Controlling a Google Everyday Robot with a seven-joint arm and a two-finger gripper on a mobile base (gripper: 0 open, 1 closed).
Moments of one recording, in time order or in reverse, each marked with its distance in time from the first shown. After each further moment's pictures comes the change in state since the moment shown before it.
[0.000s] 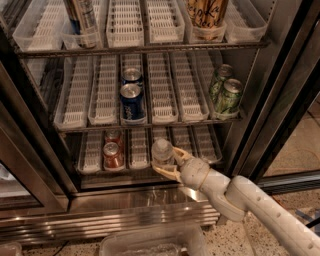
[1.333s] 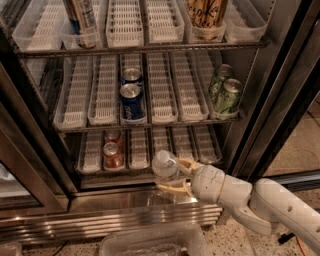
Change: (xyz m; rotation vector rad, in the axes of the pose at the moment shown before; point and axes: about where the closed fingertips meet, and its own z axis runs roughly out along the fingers) arm -0.072 0.052 -0.049 -0.158 0.115 -0.001
